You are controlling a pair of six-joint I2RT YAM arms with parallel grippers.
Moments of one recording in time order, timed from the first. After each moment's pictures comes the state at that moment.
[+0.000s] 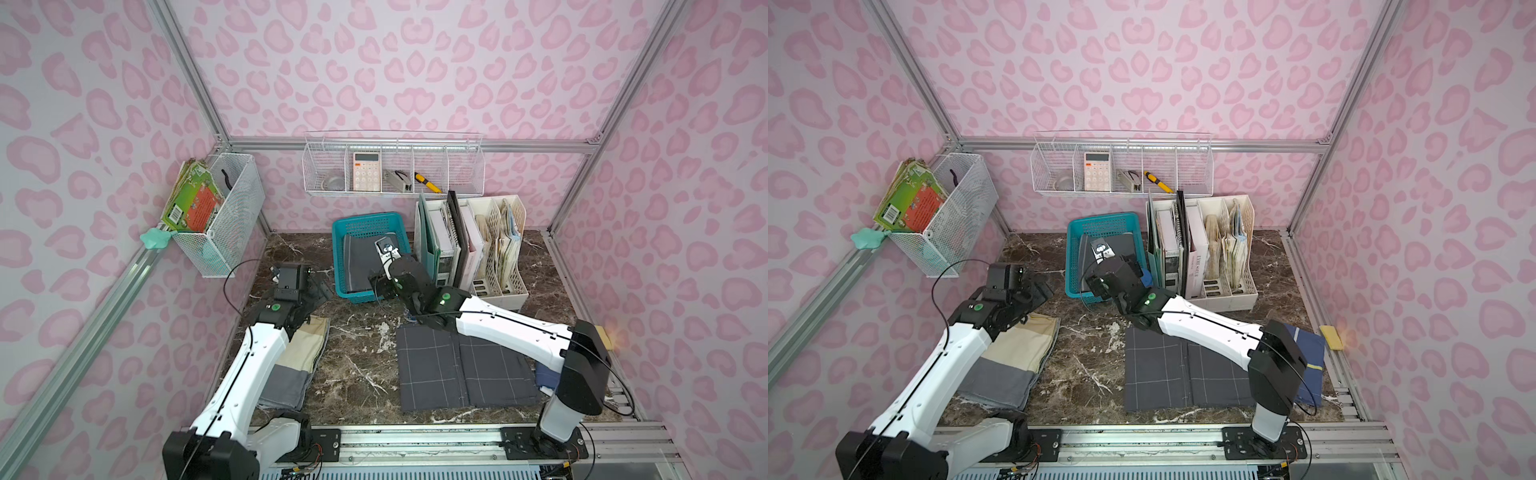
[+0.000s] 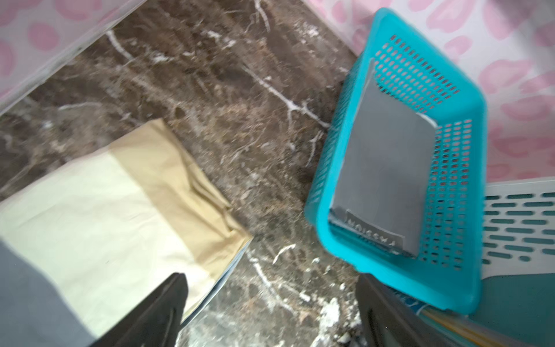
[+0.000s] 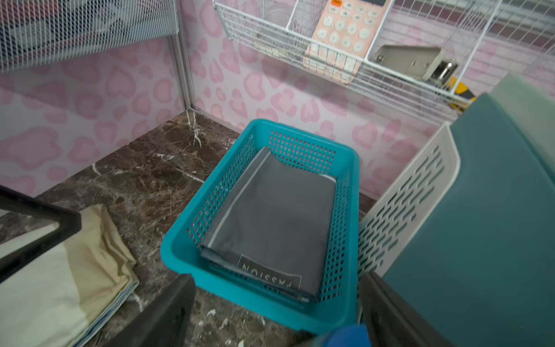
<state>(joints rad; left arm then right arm) -0.10 1.06 0.94 -0.73 -0.19 -0.74 1.05 1.70 1.41 -0.09 0.51 0.07</state>
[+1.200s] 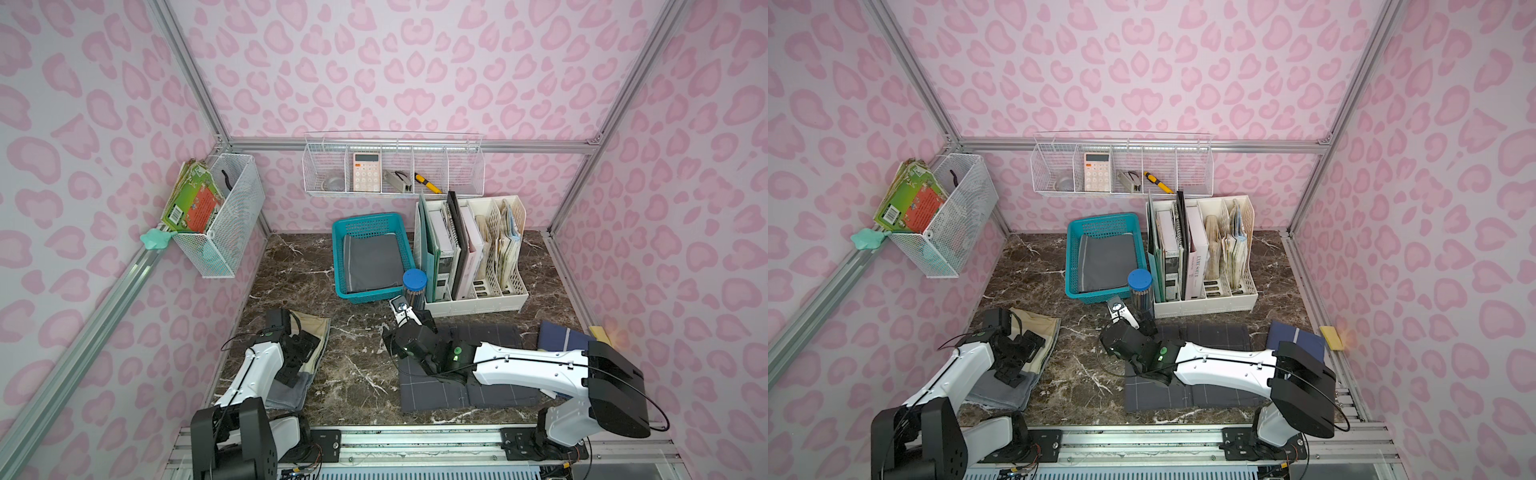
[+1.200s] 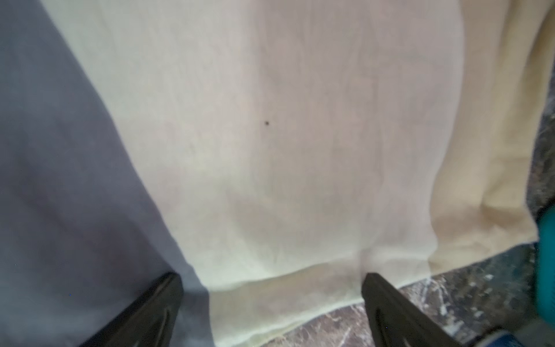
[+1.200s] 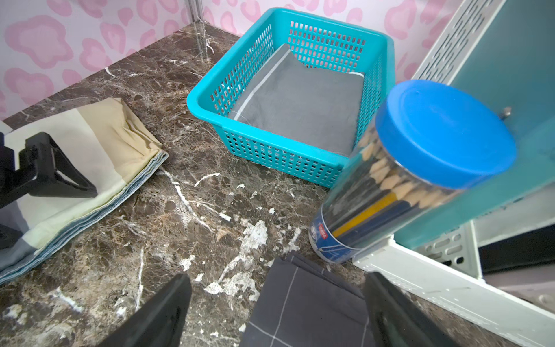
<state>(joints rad) 0.20 1.19 0.56 -0.67 0.14 -0.90 1.23 1.54 1.00 -0.07 0.62 0.32</state>
